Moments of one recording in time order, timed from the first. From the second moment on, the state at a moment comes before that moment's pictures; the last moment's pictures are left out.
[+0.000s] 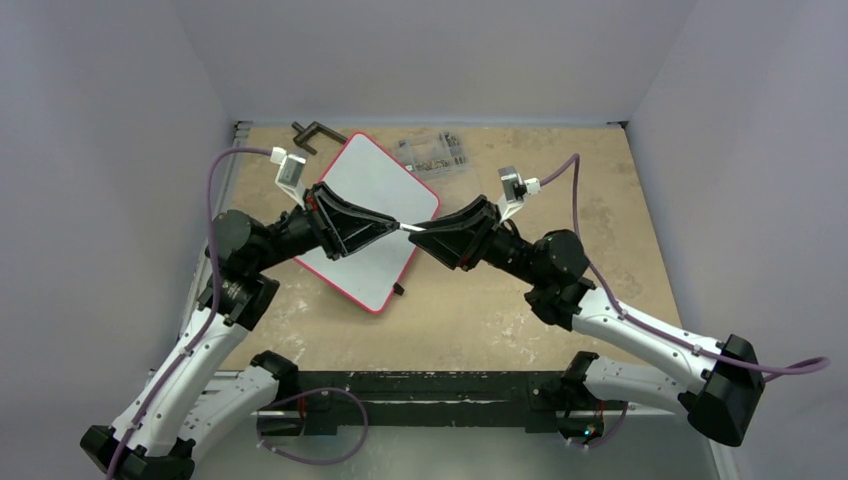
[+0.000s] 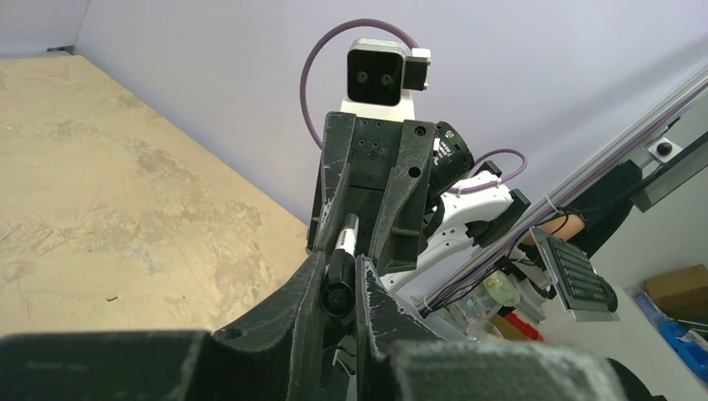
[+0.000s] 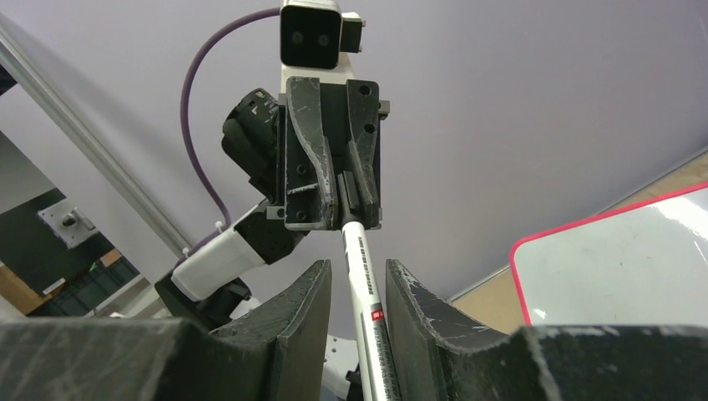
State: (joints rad) left arm -0.46 0.79 0.89 0.21 0.72 -0.88; right arm 0.88 1.02 0.74 0.75 -0.32 0.82
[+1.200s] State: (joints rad) left arm -0.46 0.77 0.93 0.06 0.70 -0.78; right arm 0.88 1.04 0.75 0.76 -0.36 0.82
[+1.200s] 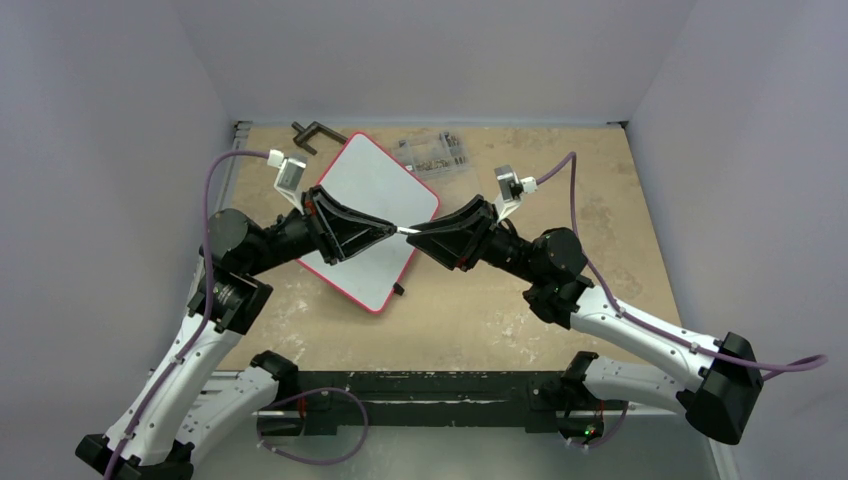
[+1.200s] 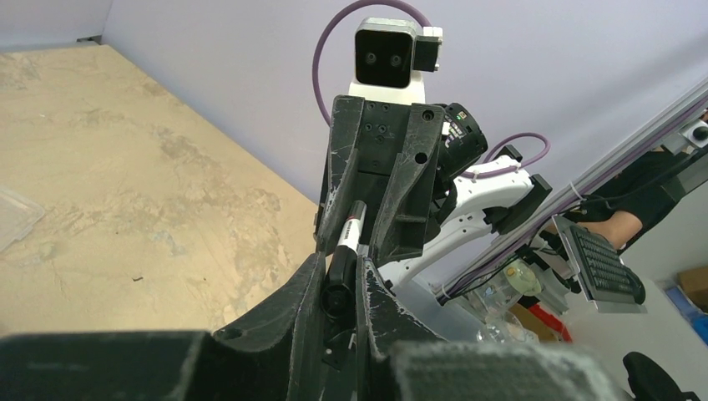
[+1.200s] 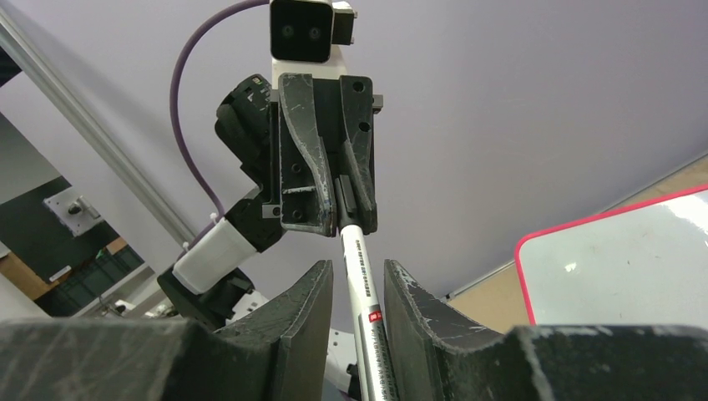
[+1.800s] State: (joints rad) left arm -0.47 0.77 0.93 0.05 0.70 -0.77; right arm 0.87 1.04 0.75 0.76 -0.36 0.82
